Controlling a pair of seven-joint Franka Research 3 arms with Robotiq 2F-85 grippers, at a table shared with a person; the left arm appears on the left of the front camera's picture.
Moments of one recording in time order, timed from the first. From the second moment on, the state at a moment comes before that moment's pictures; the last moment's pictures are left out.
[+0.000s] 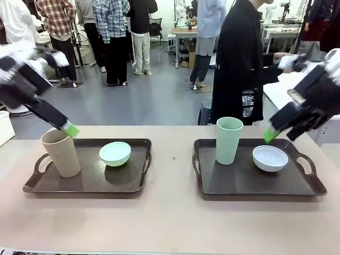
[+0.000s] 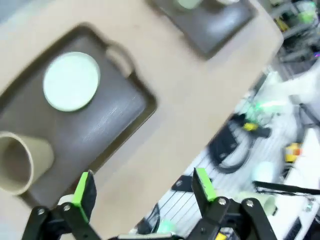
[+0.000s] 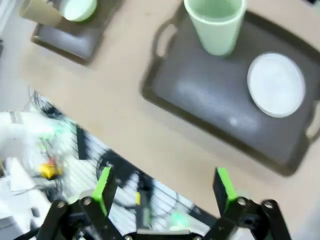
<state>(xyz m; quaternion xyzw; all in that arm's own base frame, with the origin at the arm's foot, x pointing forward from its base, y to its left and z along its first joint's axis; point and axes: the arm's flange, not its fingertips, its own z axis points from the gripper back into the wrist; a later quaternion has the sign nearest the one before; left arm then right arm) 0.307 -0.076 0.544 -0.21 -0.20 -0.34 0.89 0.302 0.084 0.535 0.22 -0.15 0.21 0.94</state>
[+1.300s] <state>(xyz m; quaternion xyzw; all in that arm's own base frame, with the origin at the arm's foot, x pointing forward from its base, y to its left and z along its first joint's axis) 0.319 0.080 0.507 -0.68 -0.03 -0.02 0.73 0.313 -0.037 0.496 0.68 -0.08 0.07 0.72</state>
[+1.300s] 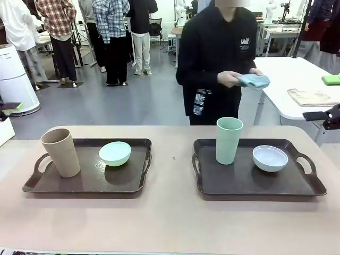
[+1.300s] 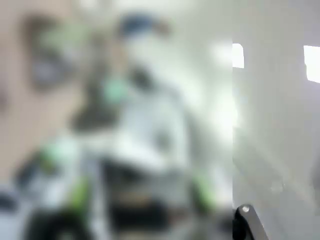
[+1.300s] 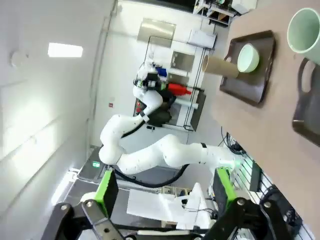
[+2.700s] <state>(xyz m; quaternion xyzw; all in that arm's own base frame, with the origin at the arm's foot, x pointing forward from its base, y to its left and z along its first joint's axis) 0.308 0.072 0.521 -0.71 -0.06 -0.07 0.70 0.305 -0.031 0.515 0.66 -0.10 0.10 0.74</state>
